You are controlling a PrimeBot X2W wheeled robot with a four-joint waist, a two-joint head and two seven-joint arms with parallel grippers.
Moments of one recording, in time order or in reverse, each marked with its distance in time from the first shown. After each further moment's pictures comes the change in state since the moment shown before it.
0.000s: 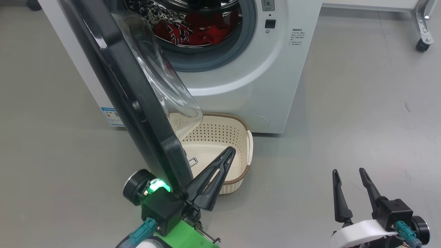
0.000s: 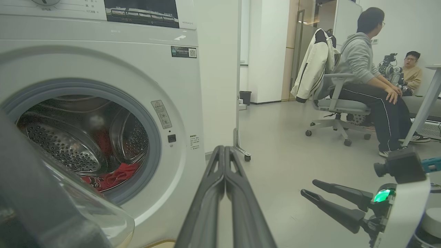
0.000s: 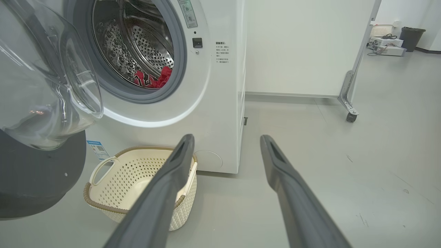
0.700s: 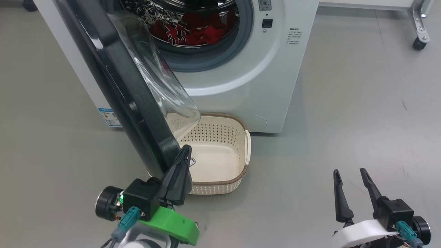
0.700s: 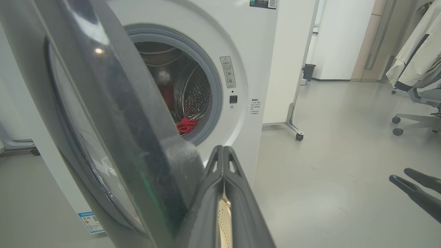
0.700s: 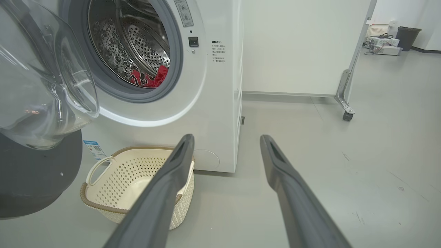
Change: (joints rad) left arm 0.044 0.001 0.087 0.088 0.006 0.157 0.060; right arm 0.000 0.006 -0.016 0.005 -0.011 0.013 0.000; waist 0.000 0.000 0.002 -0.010
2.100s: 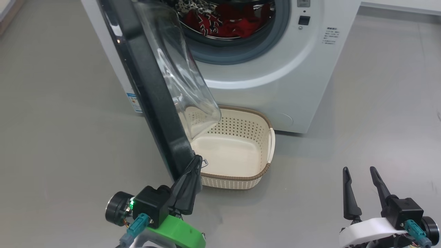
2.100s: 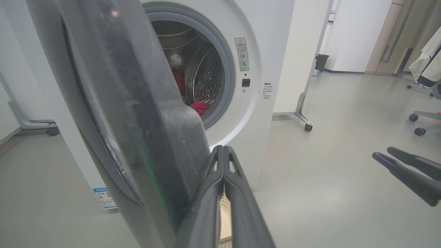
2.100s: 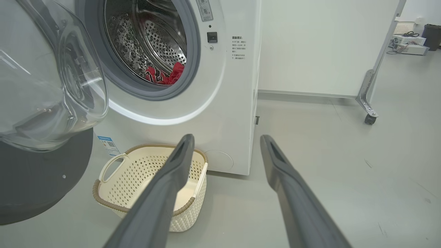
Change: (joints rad) left arm 0.030 -0.003 -0.023 0.016 -0.002 0.052 0.002; right arm 0.000 0.013 -0.058 0.001 -0.011 0.013 0.000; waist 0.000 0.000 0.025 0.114
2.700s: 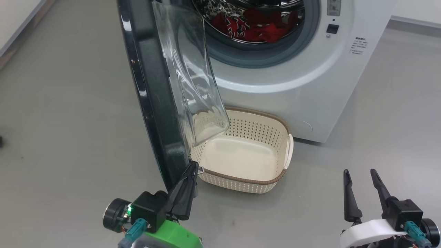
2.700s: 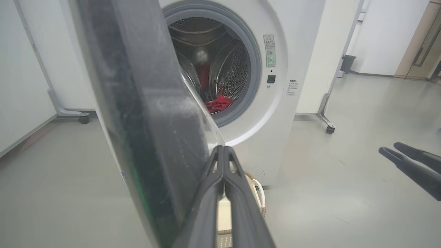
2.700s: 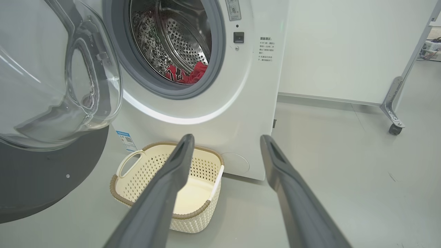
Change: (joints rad) left arm 0.029 0.000 0.013 0.016 0.000 0.003 -0.012; right arm 0.002 0.004 -0.008 0.016 -0.013 0.008 0.000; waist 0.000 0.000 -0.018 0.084
